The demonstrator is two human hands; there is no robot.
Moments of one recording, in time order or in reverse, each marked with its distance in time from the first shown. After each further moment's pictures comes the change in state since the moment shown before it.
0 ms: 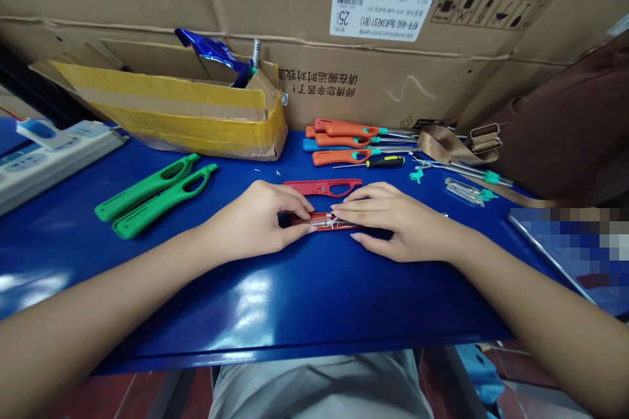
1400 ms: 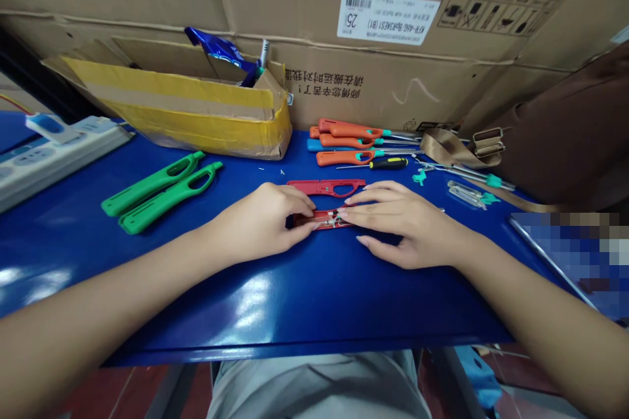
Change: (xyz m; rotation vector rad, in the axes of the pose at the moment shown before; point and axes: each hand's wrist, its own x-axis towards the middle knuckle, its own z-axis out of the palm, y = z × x) left_hand -0.002 0.005 0.000 0.151 -0.036 0.052; right_hand -0.001 -0.007 -0.004 -0.098 0.091 -0.075
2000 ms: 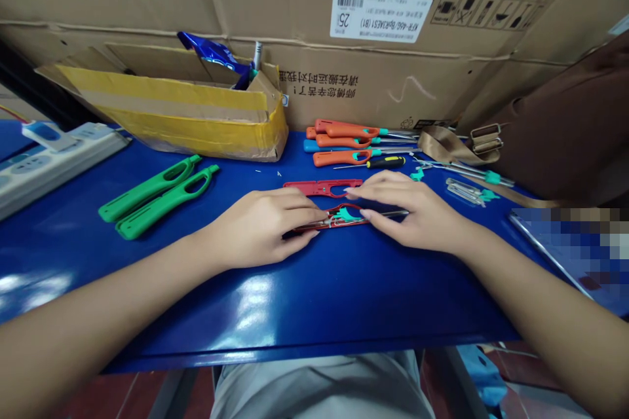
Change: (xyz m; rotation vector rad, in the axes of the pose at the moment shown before) left_hand -0.004 -0.001 -0.002 0.132 -0.052 0.170; right_hand -0.003 0.012 0.000 0.139 0.154 0.193
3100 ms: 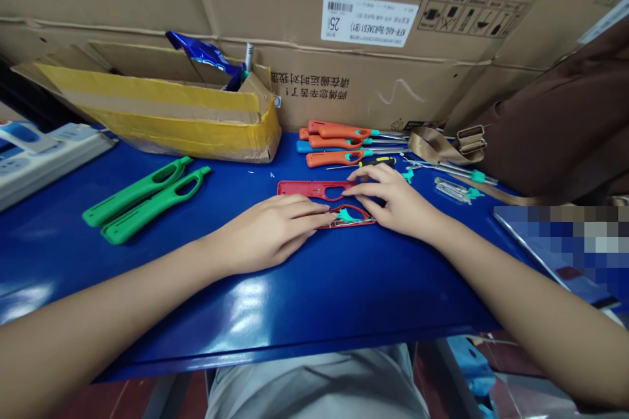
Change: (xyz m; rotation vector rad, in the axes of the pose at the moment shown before) left_hand 0.005 0.000 0.016 -0.044 -0.016 0.035; right_hand -0.001 0.029 0.013 -0.185 0.002 0.114
